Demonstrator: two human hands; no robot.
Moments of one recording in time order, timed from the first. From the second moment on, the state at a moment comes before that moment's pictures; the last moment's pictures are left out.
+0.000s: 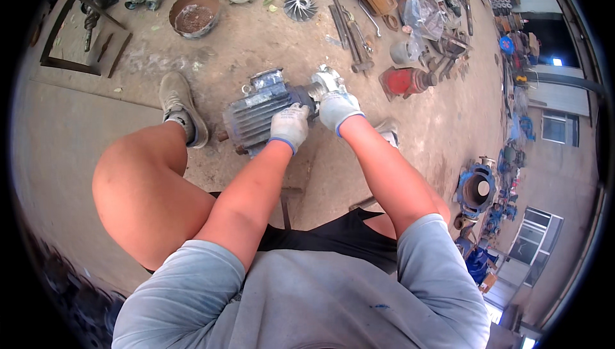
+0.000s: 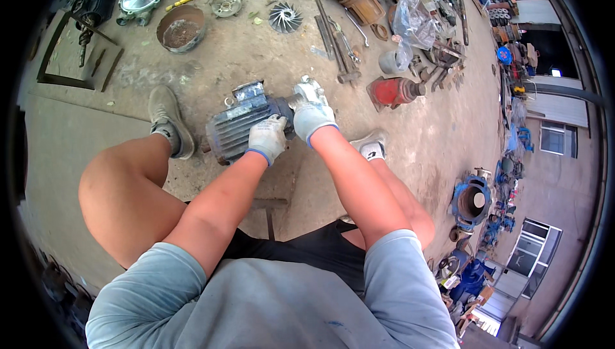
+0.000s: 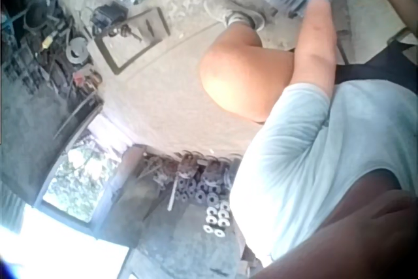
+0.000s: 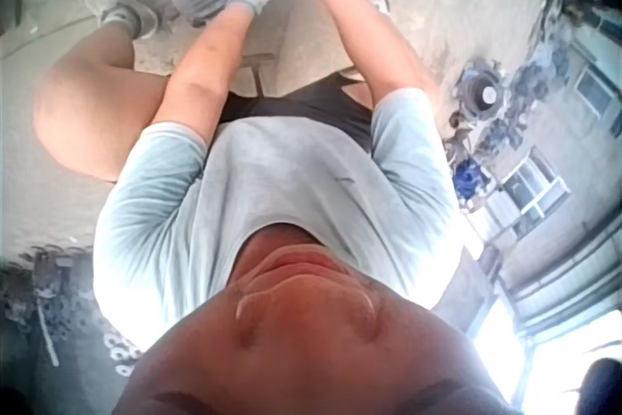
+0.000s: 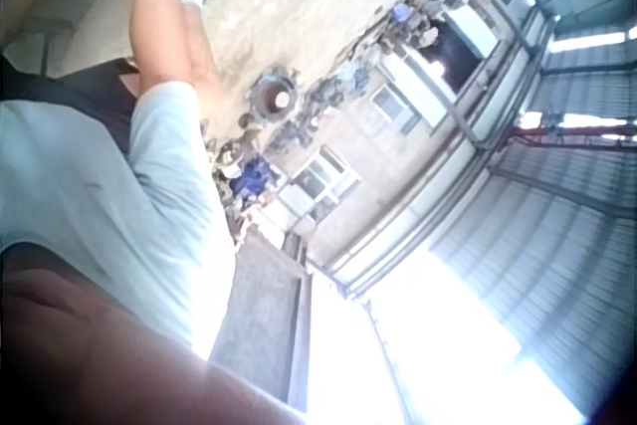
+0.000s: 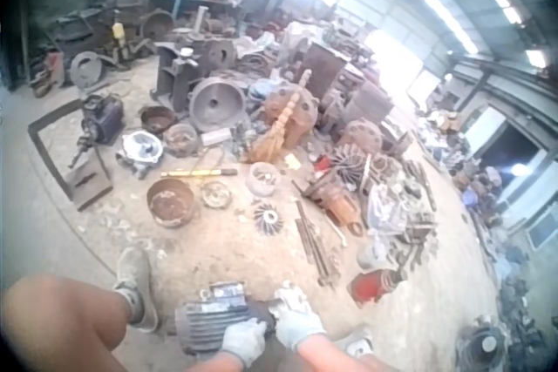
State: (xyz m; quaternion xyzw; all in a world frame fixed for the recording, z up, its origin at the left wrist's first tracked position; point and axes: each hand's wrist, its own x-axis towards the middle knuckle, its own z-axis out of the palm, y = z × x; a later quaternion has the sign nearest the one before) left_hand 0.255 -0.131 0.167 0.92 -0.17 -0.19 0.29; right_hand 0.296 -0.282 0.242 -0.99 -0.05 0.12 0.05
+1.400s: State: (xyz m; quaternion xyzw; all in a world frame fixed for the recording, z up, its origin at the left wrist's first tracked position) left_hand 0.251 -0.135 0.154 0.92 -0.22 -0.20 0.27; right_hand 0.204 -0.323 0.068 -0.47 0.54 -0.27 0.64
